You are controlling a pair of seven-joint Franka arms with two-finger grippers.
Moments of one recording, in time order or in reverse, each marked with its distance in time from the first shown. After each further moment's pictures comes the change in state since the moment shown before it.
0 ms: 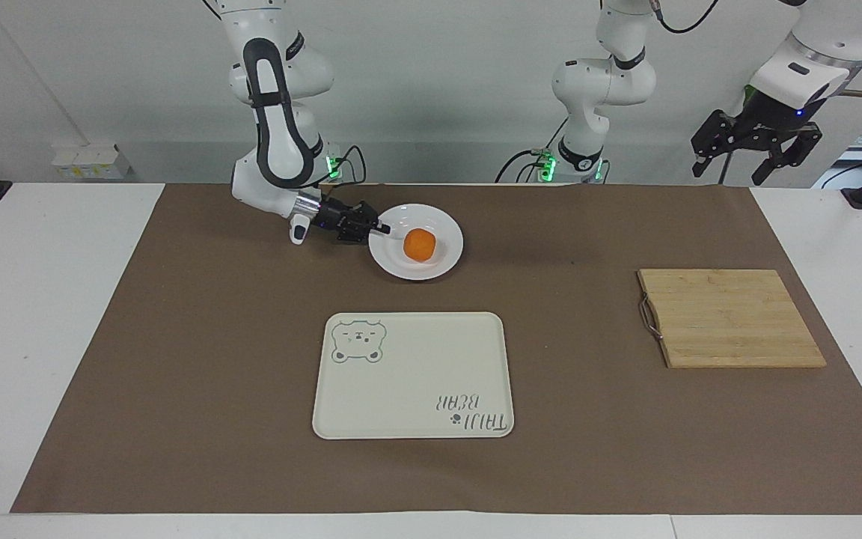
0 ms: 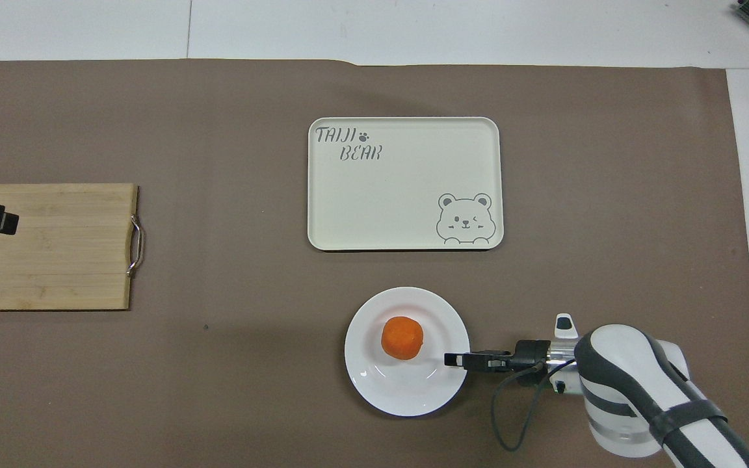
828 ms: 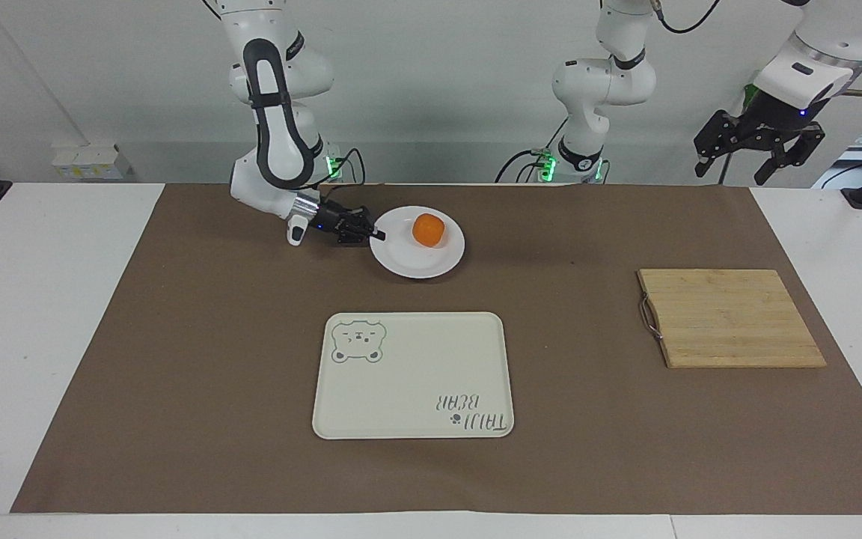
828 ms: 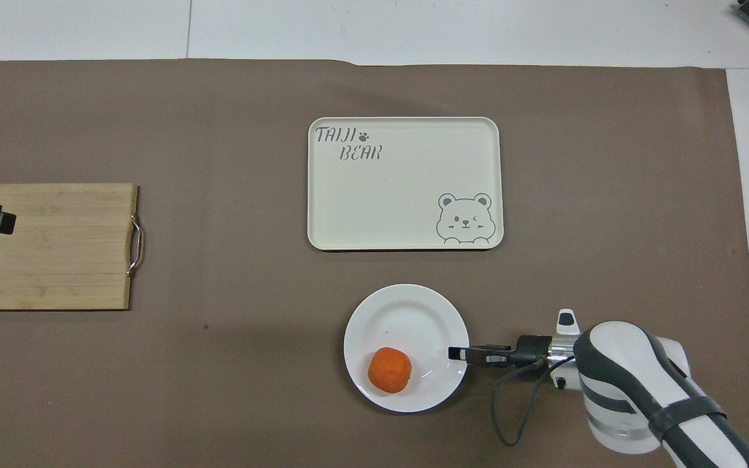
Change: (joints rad) left arm 0.000 0.000 0.002 0.000 0.000 0.000 0.000; right arm 0.000 0.010 0.000 0.018 0.000 0.029 -0.027
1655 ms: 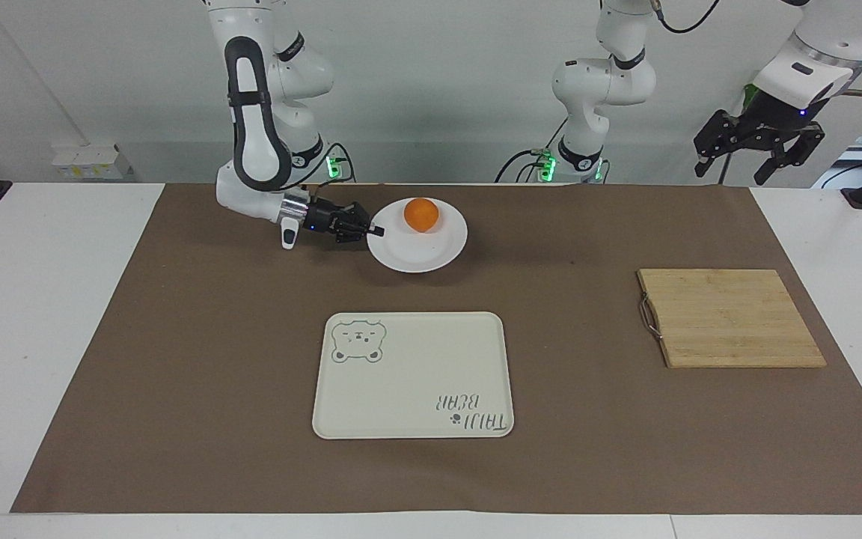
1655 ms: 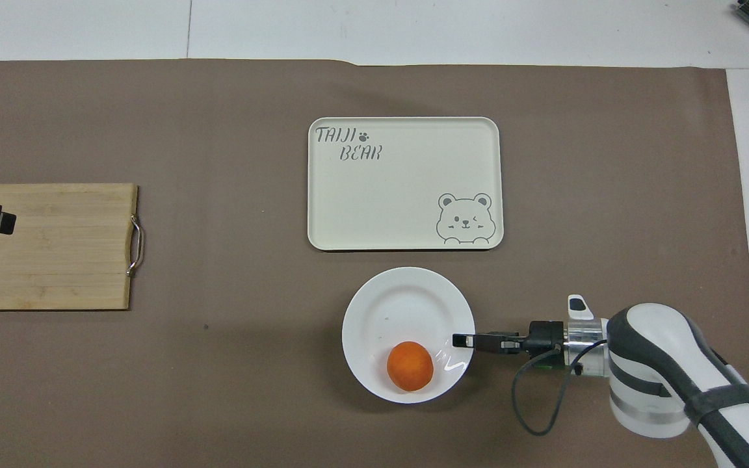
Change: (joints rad) left arm 0.000 0.000 0.000 0.000 0.000 0.000 0.000; right arm -0.088 0.005 -0.009 0.071 0.002 -0.170 0.027
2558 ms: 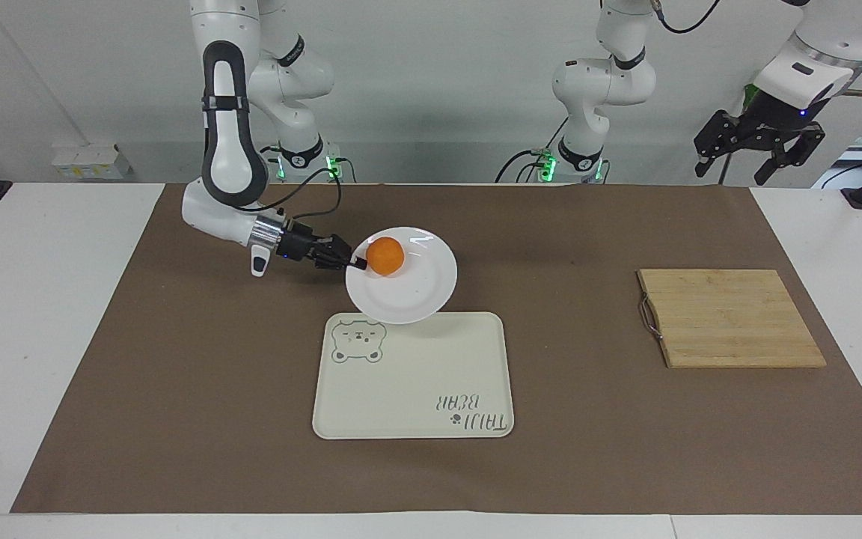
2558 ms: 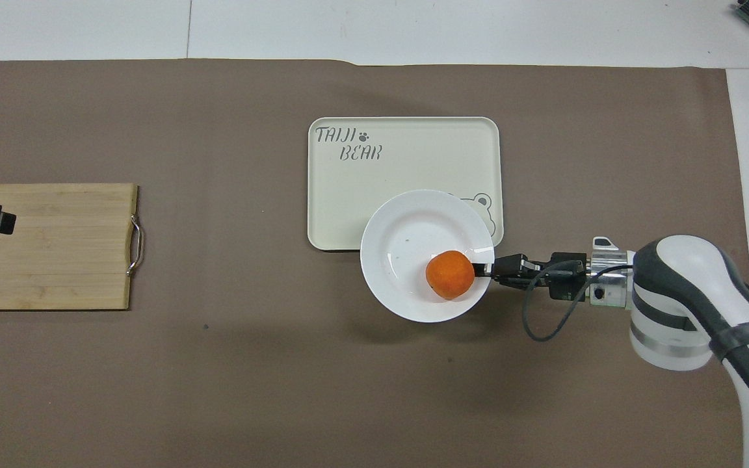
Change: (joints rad) left arm 0.000 0.000 0.000 0.000 0.000 0.000 0.000; right arm -0.067 0.173 -0.004 0.320 -0.093 0.003 0.334
